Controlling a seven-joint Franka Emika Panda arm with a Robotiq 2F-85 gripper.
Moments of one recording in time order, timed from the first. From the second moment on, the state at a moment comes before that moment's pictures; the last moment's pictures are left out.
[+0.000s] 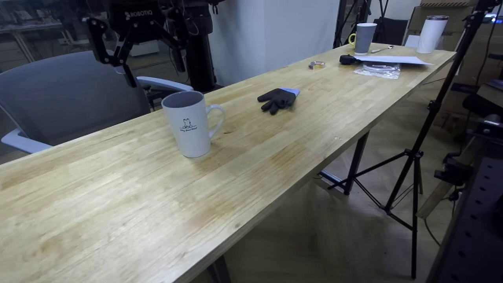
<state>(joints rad) 0.11 0.46 0.04 -1.95 -0.07 2.40 0.13</state>
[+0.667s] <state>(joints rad) 0.13 0.52 0.04 -1.94 -0.07 2.41 0.14</state>
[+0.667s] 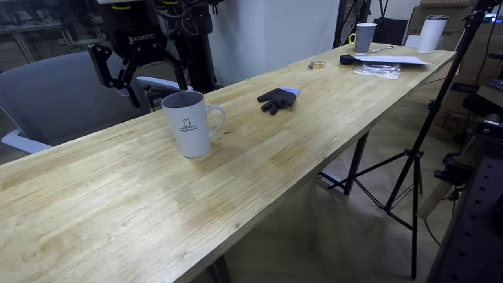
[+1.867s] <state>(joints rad) 0.14 0.59 0.04 -1.92 -0.06 2.42 0.14</state>
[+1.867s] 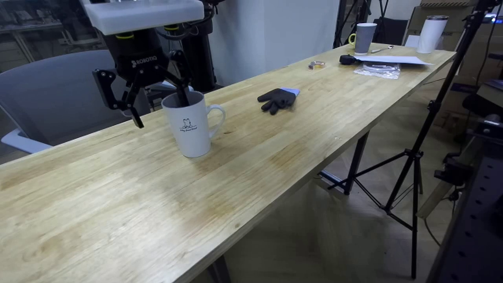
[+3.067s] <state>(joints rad) 0.13 0.61 0.02 -1.92 -0.06 2.42 0.13</state>
